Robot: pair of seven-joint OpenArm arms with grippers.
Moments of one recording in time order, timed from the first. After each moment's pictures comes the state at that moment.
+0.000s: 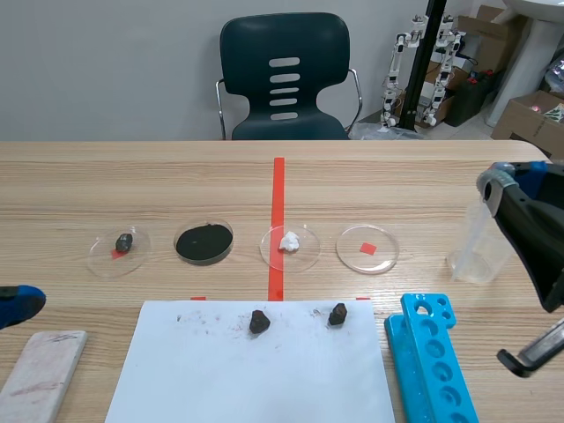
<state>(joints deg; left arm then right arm) 72.4 -35.4 -8.4 122.2 -2.4 -21.7 -38.4 -53.3 30.8 11.3 122.2 5.5 13.0 26.5</state>
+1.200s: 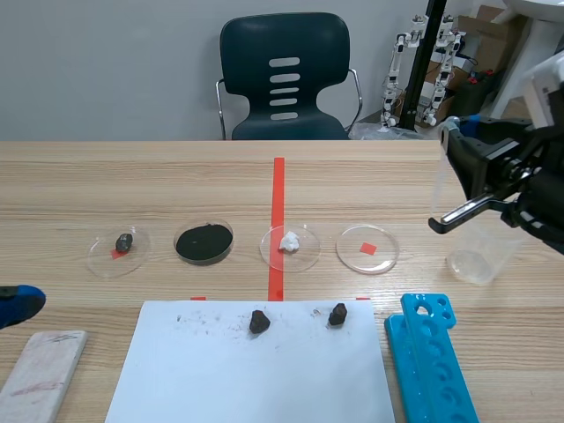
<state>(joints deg) 72.4 -35.4 -8.4 122.2 -2.4 -21.7 -38.4 -16.0 27.7 -0.3 97.5 7.0 16.7 16.7</state>
